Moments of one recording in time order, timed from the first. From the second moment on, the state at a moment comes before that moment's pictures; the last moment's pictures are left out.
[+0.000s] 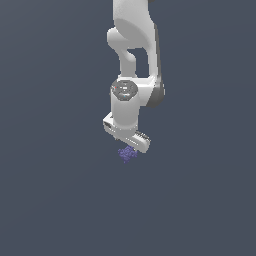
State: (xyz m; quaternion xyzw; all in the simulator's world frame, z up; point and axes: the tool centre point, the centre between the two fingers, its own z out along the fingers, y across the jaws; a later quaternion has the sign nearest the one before) arm 0.001 -0.008 0.114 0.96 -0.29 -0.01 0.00
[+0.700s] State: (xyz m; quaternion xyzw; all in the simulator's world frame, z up) arm 0.005 -0.002 0.095 0.90 -0.44 0.00 0.00
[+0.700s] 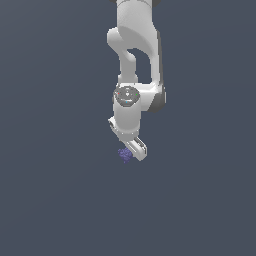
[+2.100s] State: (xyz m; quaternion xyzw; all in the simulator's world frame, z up) arm 0.006 0.000 0.041 0.88 -0.47 0.00 0.00
